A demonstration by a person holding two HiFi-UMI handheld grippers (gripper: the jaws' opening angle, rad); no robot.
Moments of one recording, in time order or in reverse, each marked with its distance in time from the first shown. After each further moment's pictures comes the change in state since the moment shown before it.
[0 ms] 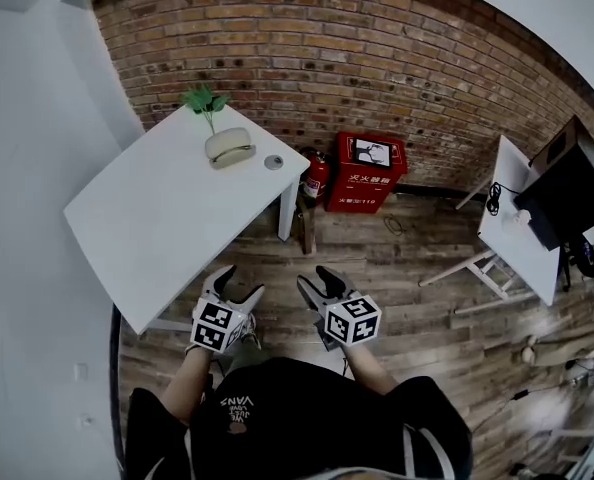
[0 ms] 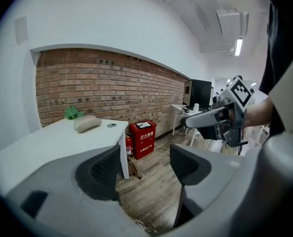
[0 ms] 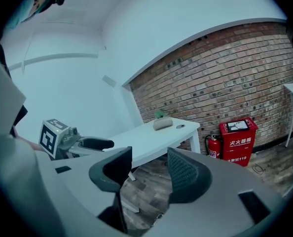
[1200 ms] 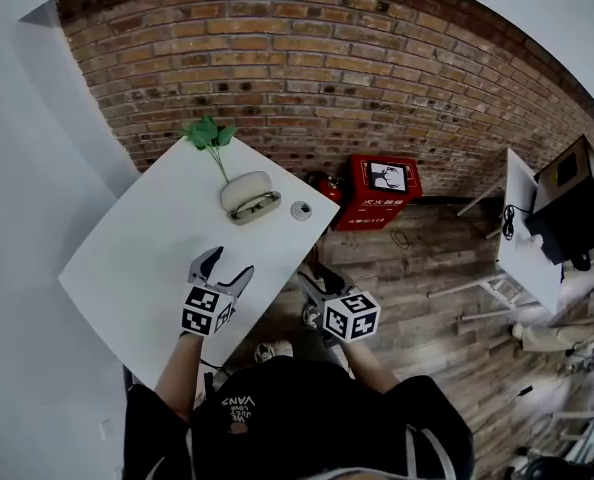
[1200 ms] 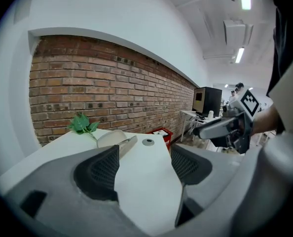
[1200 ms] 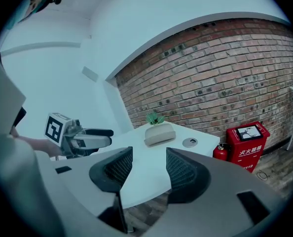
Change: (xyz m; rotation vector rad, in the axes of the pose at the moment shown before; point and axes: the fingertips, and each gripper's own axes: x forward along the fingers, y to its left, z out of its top) left arm 0.083 0.266 0.078 -0.004 -0.054 -0.042; right arm 0.222 -0.023 0.092 0.029 0.018 -0.109
